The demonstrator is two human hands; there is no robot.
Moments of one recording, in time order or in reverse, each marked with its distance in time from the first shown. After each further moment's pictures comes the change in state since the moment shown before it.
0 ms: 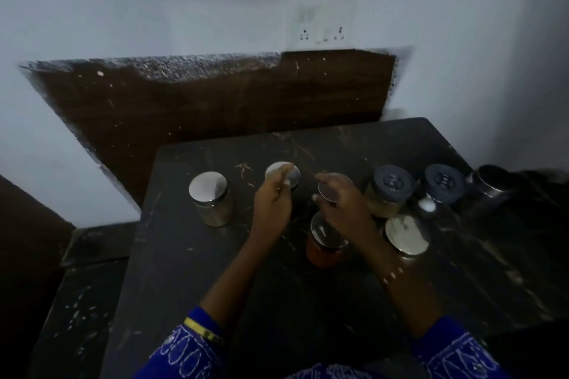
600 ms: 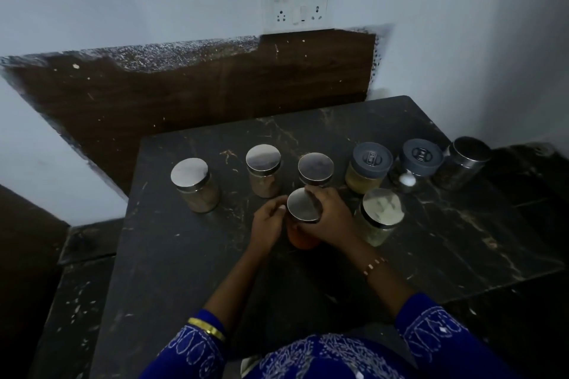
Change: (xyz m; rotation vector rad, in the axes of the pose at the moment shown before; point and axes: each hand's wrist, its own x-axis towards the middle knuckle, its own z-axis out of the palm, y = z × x) left_hand -0.044 -0.052 0.040 -0.154 -0.106 -0.334; right_hand -0.037 0.064 0.020 -0.074 -0.026 0.015
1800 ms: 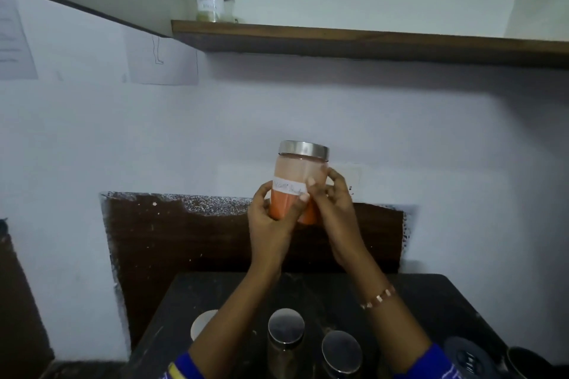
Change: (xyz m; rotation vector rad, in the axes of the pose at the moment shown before) left_hand 0.025 0.255 -0.044 -0.346 0.328 0.660; right_hand 0.122 -0.221 -0.139 0.873 0.118 -0.404
